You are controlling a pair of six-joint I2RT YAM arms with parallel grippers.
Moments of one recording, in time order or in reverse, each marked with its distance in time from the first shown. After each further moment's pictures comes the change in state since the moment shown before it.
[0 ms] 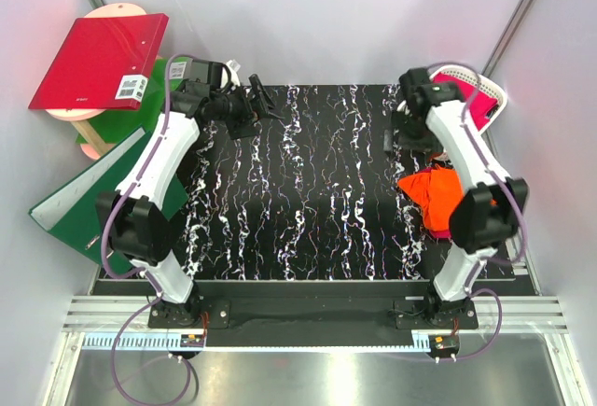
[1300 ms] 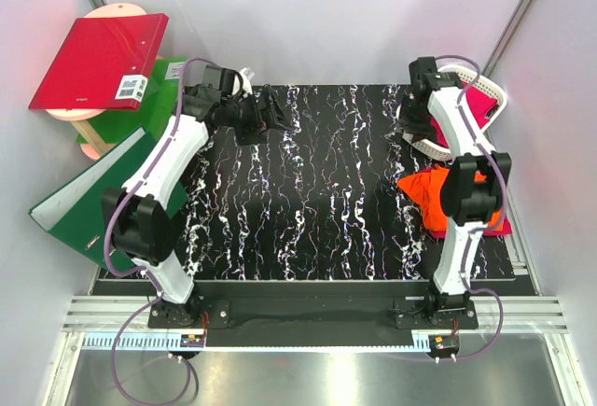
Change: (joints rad) left arm -0.050 0.013 -0.042 0.014 0.001 0.060; right arm -0.108 0.244 0.213 0.140 -0.100 -0.006
